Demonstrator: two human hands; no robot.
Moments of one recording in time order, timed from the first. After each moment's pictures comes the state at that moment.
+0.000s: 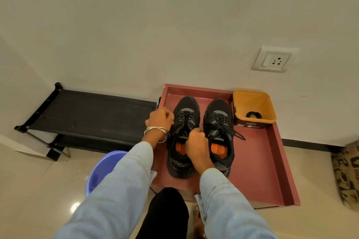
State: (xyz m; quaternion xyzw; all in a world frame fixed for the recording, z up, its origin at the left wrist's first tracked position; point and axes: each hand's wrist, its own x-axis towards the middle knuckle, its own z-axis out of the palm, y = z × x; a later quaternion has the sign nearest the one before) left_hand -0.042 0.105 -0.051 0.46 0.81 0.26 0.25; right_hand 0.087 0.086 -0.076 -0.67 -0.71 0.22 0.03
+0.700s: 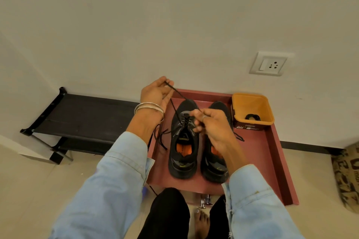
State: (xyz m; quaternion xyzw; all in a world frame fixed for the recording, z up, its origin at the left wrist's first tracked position) left_hand -0.036 0.102 0.064 0.14 0.47 0.69 0.53; right_hand 0.125 0.094 0.022 -0.48 -0.51 0.62 0.35
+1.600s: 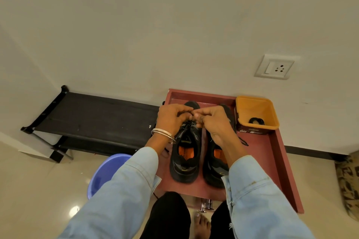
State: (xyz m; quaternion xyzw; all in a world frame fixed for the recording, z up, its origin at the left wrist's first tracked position) left_hand -0.025 0.092 -0.004 0.58 0.65 0.43 0.24; right_hand 0.110 0.126 0.003 -0.54 -0.55 0.54 0.33
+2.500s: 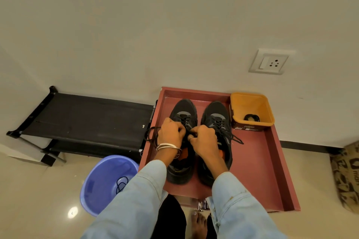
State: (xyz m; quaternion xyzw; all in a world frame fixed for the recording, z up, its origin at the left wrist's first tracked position) left_hand 0.003 0.095 -0.062 0.56 0.79 0.19 0.18; right_hand 0.118 0.106 -0.052 -0.61 -0.72 0.29 0.14
